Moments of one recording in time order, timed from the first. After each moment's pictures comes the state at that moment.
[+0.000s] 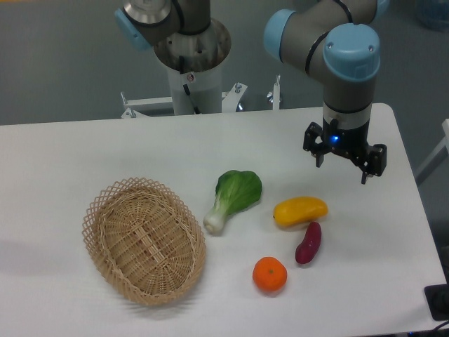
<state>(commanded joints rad) 2.67 -1.83 -1.59 -1.05 1.61 1.28</state>
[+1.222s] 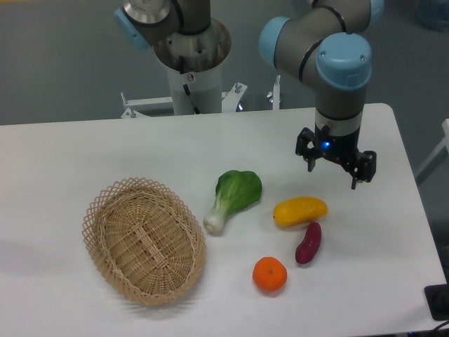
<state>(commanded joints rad) 2.66 -1.84 -1.71 -0.93 1.59 1.29</state>
